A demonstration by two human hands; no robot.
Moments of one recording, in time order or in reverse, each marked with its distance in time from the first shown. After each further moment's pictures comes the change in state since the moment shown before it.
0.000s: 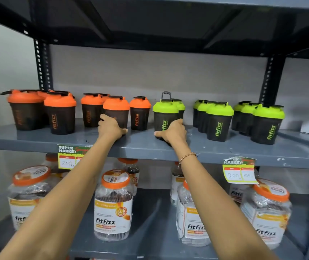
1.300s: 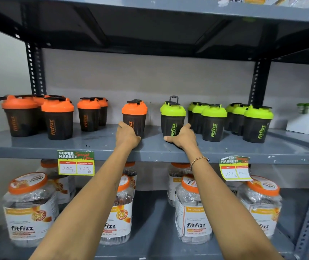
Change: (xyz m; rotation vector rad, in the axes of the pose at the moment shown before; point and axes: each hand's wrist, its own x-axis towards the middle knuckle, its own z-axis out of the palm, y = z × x) left_hand -0.019 0.015 0.037 -0.043 -0.082 0.152; right_hand -0.004 0.025 -0.025 -0.086 0.026 -0.026
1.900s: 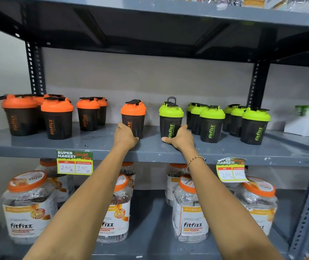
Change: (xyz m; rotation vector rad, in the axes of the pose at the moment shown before) left_hand -0.002 0.001 -0.005 0.007 -0.050 -0.009; right_hand 0.002 0.001 0.001 -0.048 0.014 -0.040
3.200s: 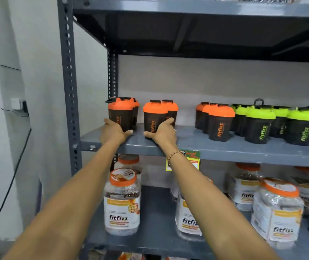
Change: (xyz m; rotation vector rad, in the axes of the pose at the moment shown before) left_hand 0.082 -0.230 -0.241 0.108 0.190 -0.168; right_hand -0.105 -0.279 0.217 0.156 -0.003 -0.099
